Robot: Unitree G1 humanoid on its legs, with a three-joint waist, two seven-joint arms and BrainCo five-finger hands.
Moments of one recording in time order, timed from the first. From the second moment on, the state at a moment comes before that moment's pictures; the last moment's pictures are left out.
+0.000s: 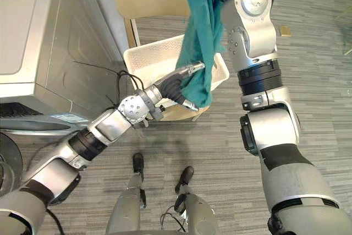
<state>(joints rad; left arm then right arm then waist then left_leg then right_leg) -0.84 0.47 -0.71 0.11 0.03 -0.11 -0.10 -1.35 -0.40 0.13 0.51 0.52 -0.15 -0.17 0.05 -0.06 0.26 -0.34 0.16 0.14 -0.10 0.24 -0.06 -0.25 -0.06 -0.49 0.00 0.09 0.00</state>
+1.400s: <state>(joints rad) -1.02 0.06 -0.28 0.60 0.03 0.03 0.29 -1.30 -0.17 0.14 0.41 0.64 -0.15 -0.18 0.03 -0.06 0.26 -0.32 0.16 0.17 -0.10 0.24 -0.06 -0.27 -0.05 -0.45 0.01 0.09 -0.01</state>
